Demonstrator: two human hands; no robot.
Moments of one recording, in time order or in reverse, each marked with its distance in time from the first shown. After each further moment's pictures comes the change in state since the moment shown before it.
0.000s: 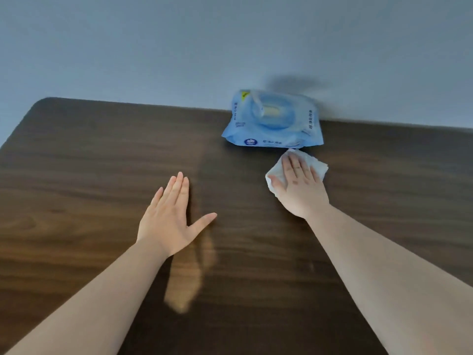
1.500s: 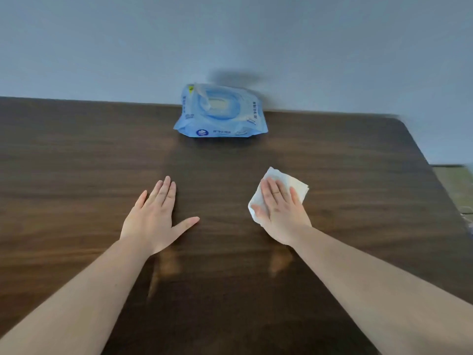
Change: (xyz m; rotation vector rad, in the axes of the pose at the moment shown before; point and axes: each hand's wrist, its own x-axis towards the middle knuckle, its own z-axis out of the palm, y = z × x) left_hand -0.014 0.048 0.014 0.108 -0.126 0.137; right_hand -0.110 0.050 0.013 -0.050 -0.100 0.007
